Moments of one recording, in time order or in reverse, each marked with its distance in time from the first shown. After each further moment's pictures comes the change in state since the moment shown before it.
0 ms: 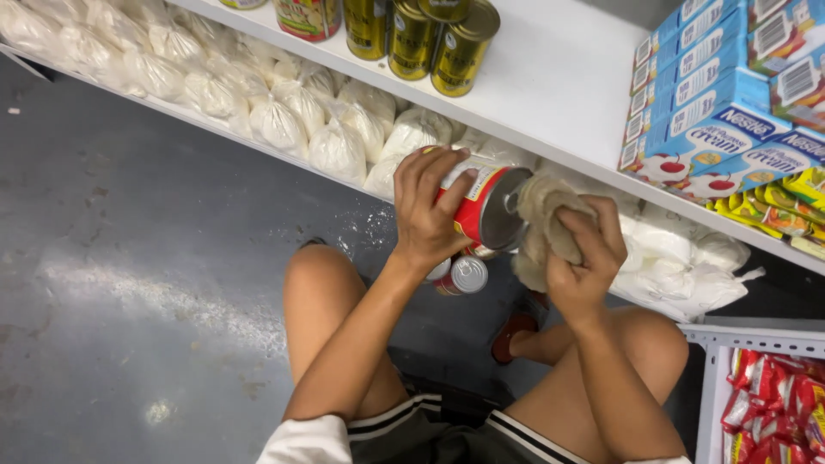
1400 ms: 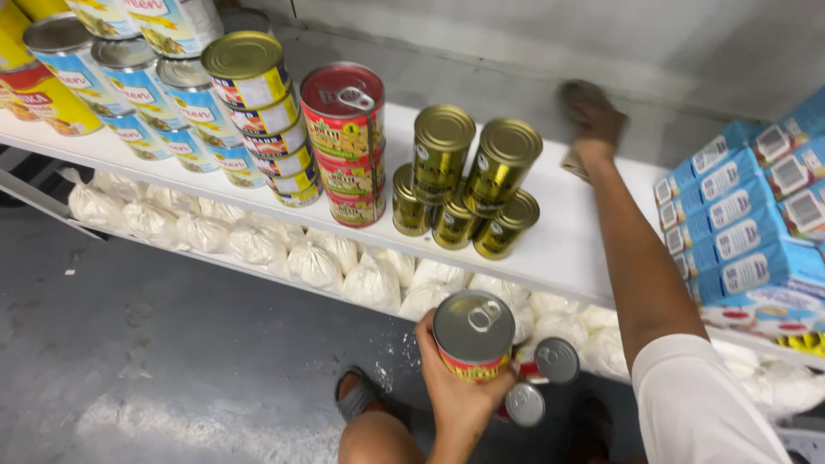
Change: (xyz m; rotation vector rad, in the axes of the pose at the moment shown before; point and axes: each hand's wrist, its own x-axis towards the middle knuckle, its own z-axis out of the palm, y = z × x) left_hand 0.031 -0.021 -0.037 -0.508 -0.052 -1.108; right_hand 0.266 0.355 0.214 -0.465 0.022 0.313
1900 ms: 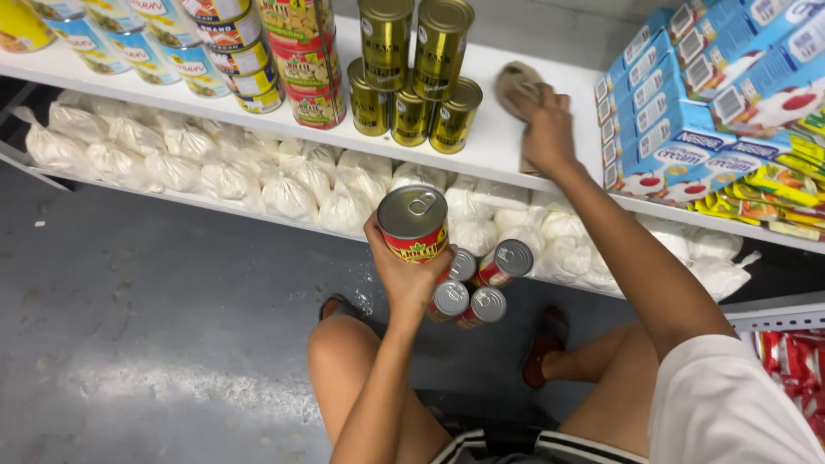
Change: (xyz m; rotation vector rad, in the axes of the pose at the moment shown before) left_hand -0.029 -0.006 -0.020 0.003 0.058 0.209; right_hand -0.168 -0.105 -0.173 -0.162 -0.448 -0.208
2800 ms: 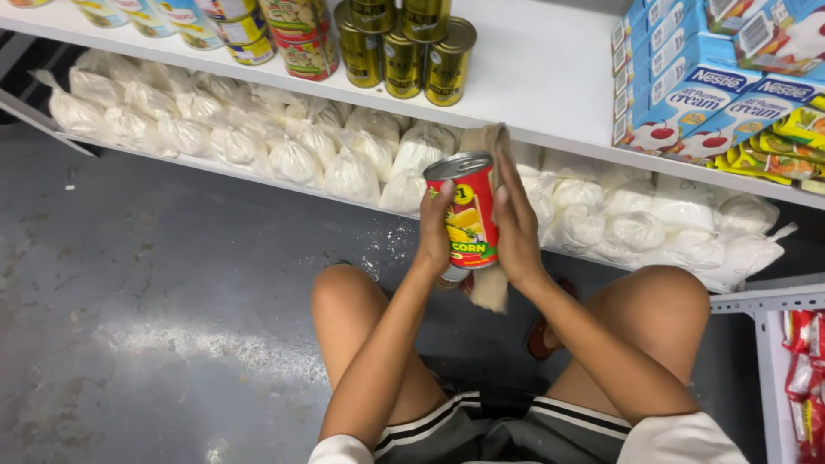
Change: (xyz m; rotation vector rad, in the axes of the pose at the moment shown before) left_hand -0.015 -0.074 0.057 -0.488 -0.272 -0.381; right_hand -0.203 -0.106 -0.031 1.142 0.138 -0.085
